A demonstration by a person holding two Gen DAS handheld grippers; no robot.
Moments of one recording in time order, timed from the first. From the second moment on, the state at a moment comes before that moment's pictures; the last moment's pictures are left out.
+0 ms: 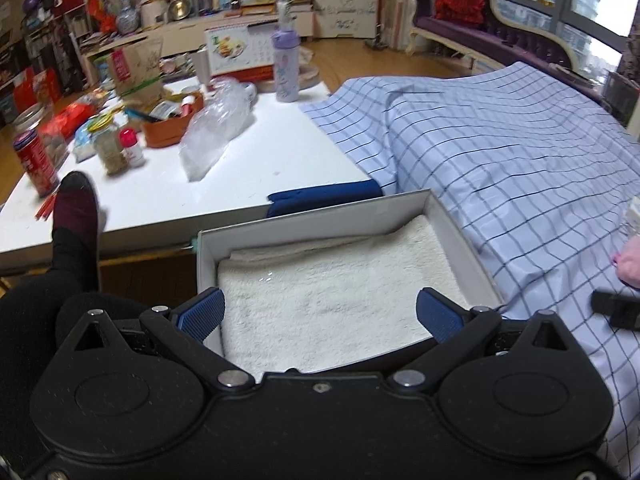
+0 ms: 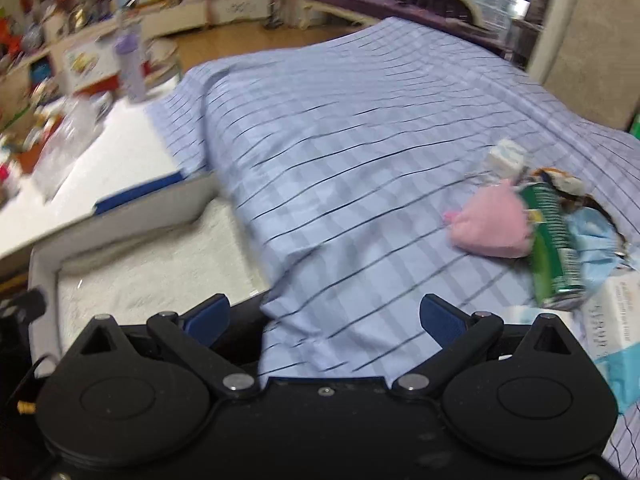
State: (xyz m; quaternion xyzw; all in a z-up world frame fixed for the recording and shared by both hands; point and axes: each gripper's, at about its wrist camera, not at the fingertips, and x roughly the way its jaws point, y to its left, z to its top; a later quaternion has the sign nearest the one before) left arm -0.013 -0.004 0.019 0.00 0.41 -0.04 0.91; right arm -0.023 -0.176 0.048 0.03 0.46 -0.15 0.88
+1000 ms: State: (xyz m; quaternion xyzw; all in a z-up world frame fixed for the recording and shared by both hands) left arm -0.086 -0.135 0.008 0.10 0.41 -0.30 0.86; right arm -0.179 -0.375 0.036 0.22 0.48 -0.25 0.81
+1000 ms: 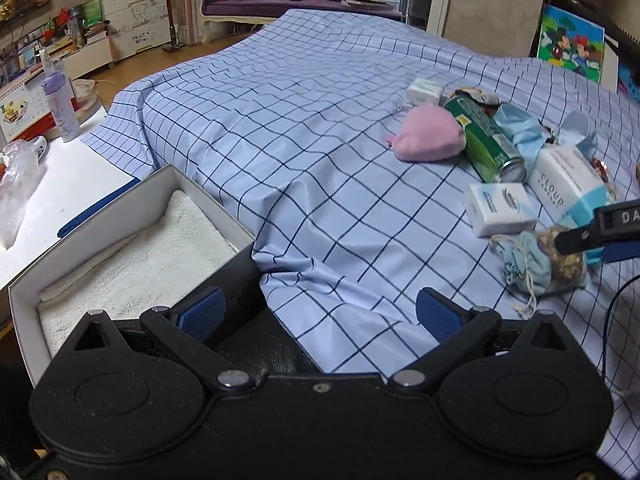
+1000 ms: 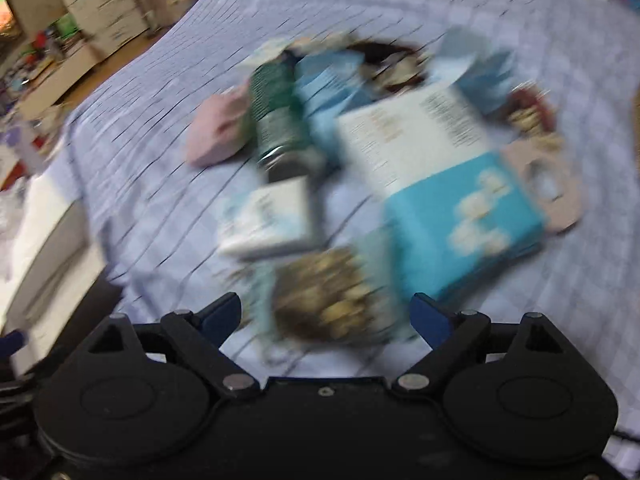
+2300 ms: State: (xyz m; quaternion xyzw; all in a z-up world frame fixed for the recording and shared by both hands) left arm -0.064 -0.329 -0.016 0.14 0.48 -0.40 0.77; right arm -0.170 -0.359 -0.023 0.13 0.45 -0.24 0.85
